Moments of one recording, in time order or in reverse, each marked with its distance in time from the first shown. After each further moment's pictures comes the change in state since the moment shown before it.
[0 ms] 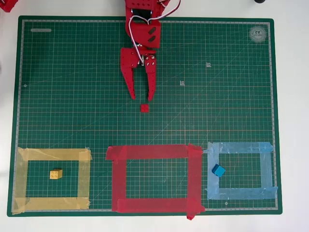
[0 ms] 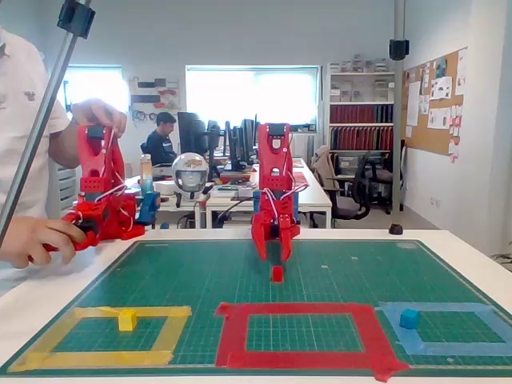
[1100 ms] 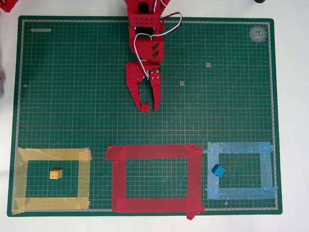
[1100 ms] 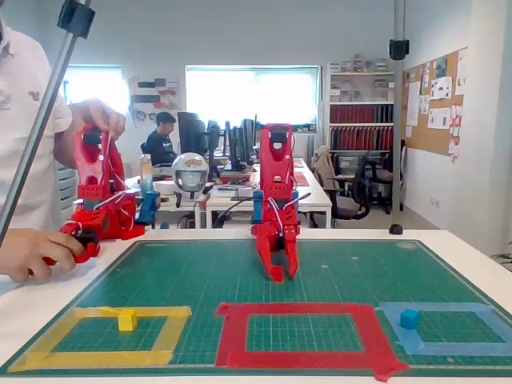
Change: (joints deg) arm -2.5 -14.9 -12.0 -1.0 0.1
